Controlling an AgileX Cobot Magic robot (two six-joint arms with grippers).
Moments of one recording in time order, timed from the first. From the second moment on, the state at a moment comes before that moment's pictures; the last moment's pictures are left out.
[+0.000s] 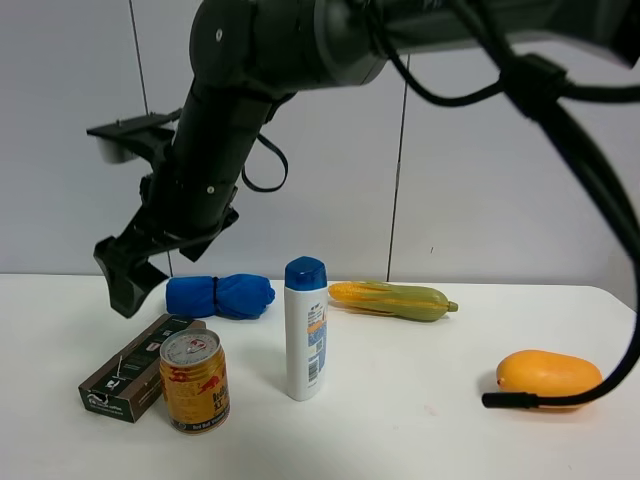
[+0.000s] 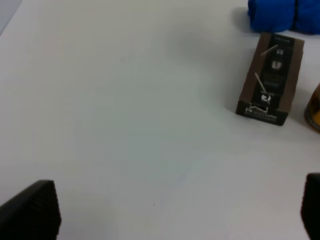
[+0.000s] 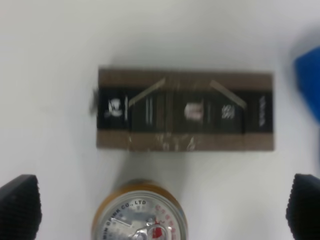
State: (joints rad) left arm 0.13 0.00 -0.51 -0.05 1.06 0.04; right arm 0.85 2.26 -2.13 0.19 0.95 -0.57
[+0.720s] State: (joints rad) left arm 0.13 0.00 -0.51 -0.05 1.06 0.04; right arm 0.85 1.93 -2.13 -0.08 1.05 -0.24
